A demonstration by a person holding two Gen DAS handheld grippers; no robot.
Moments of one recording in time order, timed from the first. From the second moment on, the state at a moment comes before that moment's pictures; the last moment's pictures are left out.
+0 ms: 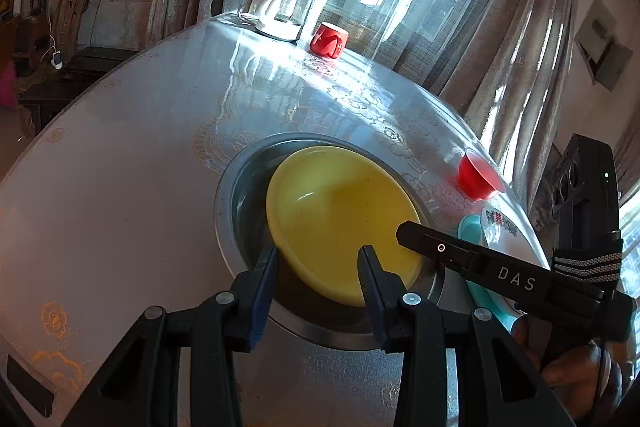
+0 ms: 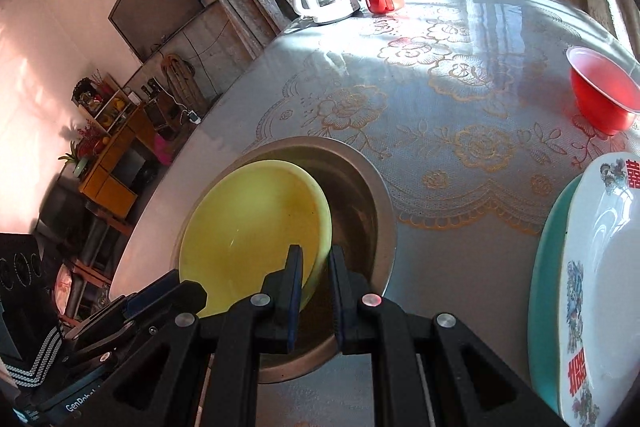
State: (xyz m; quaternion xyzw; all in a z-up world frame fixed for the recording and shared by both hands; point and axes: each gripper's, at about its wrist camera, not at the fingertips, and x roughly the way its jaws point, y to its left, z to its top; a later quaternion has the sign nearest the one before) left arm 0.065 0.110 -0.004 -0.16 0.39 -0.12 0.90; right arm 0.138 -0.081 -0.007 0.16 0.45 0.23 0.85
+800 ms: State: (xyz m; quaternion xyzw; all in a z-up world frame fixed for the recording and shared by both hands) left arm 0.064 0.103 -0.004 -0.13 0.39 -0.10 0.91; right arm 0.140 -0.060 -0.006 0.07 0.44 0.19 0.88
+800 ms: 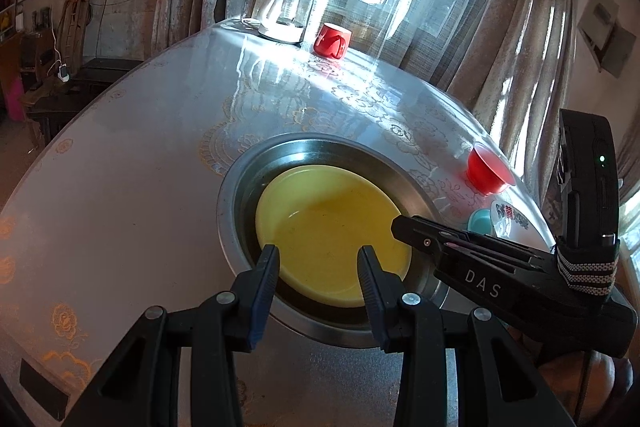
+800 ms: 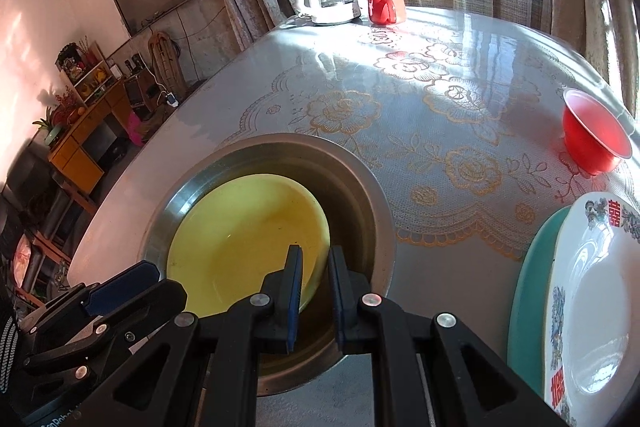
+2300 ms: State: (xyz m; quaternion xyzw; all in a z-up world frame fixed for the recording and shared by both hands) left arm 0.030 0.084 0.011 -0.05 0.34 -0.04 0.94; right arm 0.098 -0.095 0.009 0.15 0.40 0.19 0.89
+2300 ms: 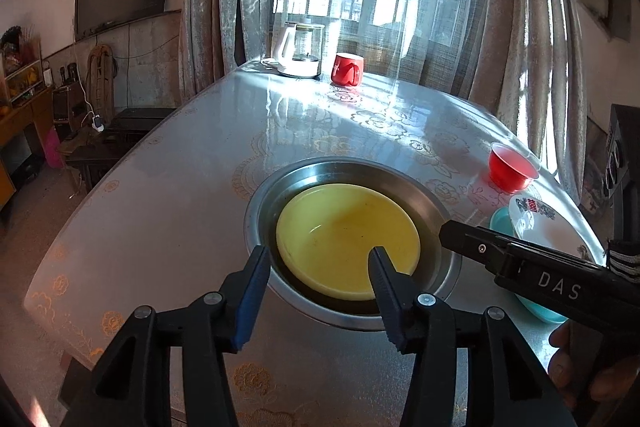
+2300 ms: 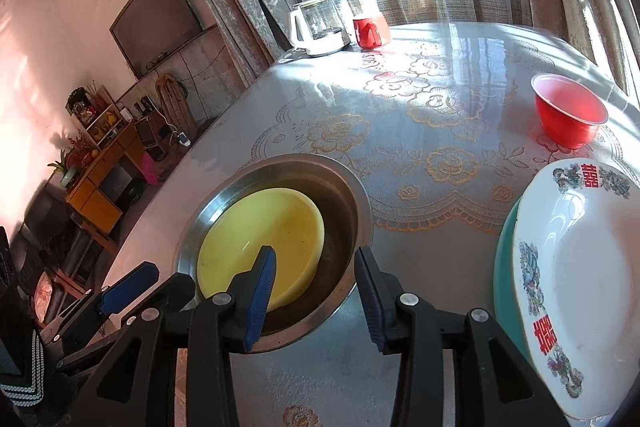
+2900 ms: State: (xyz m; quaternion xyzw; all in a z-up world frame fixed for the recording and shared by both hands) left arm 0.019 0.091 0.003 -0.09 0.34 -0.04 0.94; right arm 0.054 -0.125 0.011 0.13 0.36 0.17 0.91
